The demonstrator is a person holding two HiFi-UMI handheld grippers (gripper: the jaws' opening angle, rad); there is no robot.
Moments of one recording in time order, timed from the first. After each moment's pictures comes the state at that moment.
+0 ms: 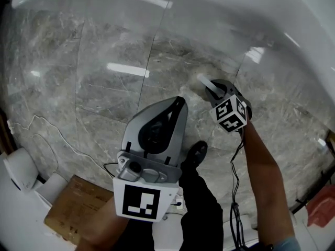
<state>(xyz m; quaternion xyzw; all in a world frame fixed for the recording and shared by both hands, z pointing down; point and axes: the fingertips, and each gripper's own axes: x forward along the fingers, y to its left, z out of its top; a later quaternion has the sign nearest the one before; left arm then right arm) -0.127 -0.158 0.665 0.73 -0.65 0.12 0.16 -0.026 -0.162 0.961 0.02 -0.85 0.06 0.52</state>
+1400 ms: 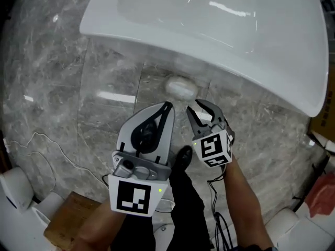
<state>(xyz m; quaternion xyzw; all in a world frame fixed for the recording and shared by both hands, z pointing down) -0.120 -0.152 0.493 0.76 -0.64 0.07 0.10 -0.046 -0.153 0.687 0.17 -0.90 0.05 0.40</state>
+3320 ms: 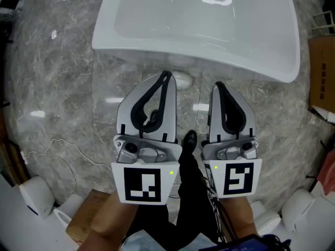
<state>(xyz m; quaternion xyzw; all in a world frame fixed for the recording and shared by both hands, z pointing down) -0.087 -0.182 0.314 0.75 -0.66 0.06 0.04 0.000 -0.188 0.351 0.43 -0.89 0.07 0.12</state>
